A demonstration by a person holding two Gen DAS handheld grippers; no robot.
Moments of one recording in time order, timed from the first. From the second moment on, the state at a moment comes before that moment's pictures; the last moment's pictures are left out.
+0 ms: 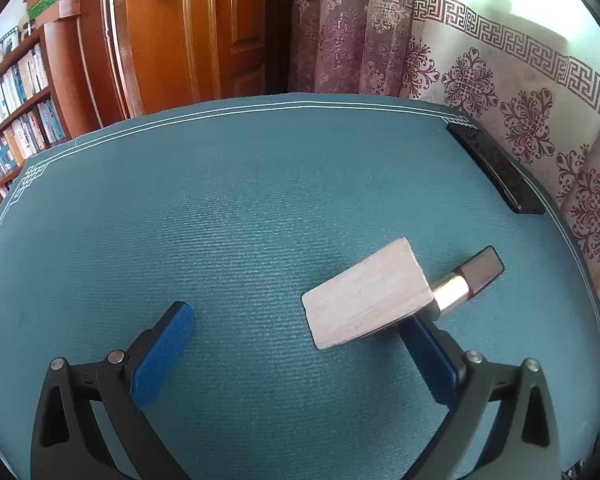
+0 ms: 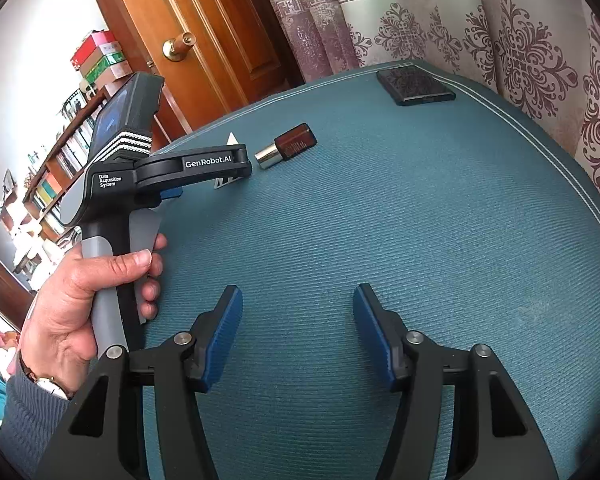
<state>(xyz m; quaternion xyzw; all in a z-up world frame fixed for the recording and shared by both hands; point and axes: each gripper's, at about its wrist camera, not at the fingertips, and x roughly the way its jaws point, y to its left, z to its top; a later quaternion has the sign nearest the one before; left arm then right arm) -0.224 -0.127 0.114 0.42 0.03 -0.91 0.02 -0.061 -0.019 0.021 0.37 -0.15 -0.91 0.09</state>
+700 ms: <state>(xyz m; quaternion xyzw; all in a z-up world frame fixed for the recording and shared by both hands) -0.221 -0.131 0.119 0.40 0.03 -0.92 -0.04 -0.109 -0.019 0.029 0.40 -0.12 -0.91 0.03</state>
